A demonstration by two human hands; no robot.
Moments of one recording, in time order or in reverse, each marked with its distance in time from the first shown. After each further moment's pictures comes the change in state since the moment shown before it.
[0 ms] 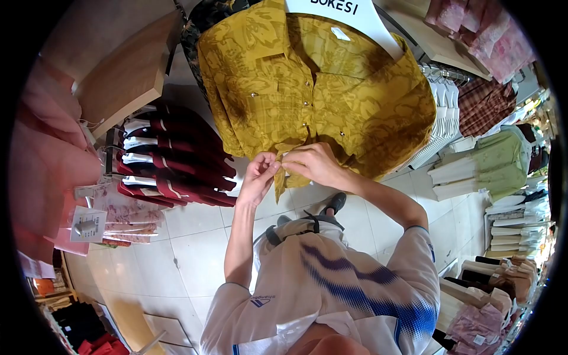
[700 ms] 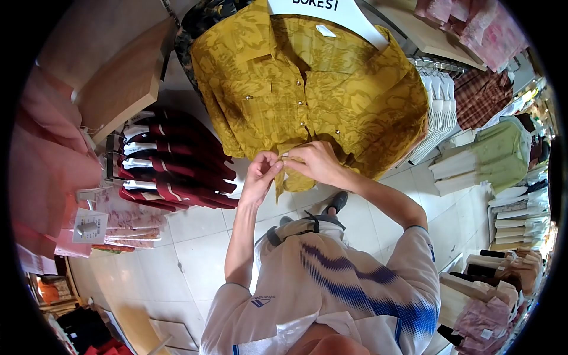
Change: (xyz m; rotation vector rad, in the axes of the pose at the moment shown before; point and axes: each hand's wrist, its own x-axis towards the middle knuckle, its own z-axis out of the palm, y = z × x) left_hand 0.000 -0.005 0.012 0.142 0.002 0.078; right_hand -0.010 0.002 -0.002 -0.086 0.042 0.094
